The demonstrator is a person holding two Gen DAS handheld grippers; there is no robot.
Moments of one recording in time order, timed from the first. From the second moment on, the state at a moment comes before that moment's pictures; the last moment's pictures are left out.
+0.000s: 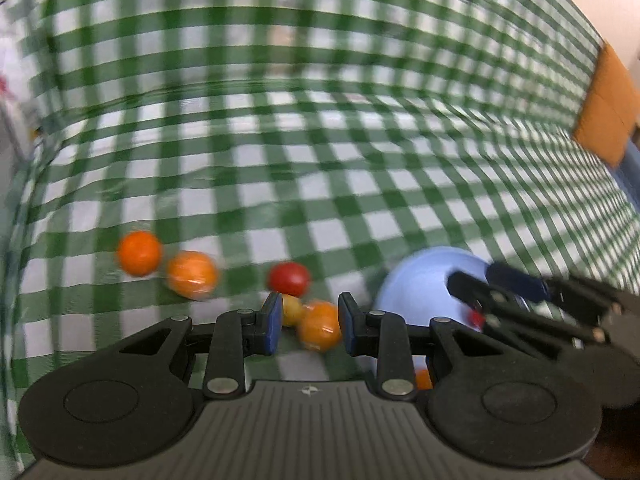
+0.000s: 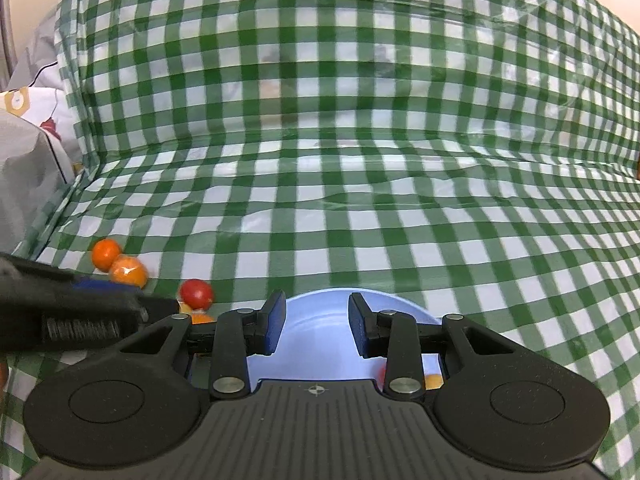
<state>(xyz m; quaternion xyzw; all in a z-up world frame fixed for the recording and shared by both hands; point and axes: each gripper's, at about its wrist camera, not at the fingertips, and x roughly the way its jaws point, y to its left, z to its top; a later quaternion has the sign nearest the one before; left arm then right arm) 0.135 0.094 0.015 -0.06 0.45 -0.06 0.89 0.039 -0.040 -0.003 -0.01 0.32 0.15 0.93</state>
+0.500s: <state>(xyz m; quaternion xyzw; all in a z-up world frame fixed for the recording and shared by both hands) 0.154 0.195 0.002 -0.17 0.47 0.04 0.87 0.041 0.029 -0.022 -0.05 0.35 0.25 0.90</state>
